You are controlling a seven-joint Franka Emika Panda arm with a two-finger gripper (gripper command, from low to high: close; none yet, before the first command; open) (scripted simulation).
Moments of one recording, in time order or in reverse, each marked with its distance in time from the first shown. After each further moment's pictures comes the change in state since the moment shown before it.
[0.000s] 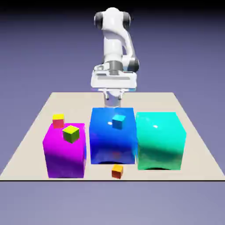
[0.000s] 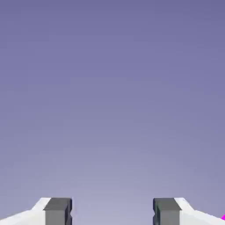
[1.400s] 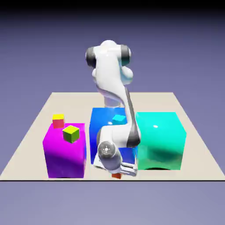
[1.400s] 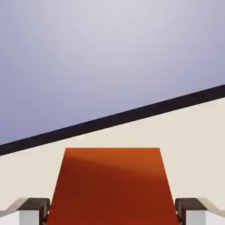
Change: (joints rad) arm -0.124 1.207 0.107 0.972 0.098 -1.066 0.275
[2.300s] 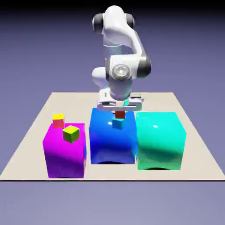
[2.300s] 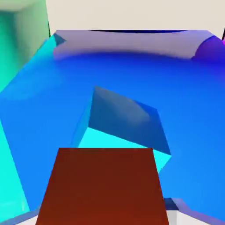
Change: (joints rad) arm 0.113 -0.652 -0.049 -0.295 -0.073 -0.374 -0.193
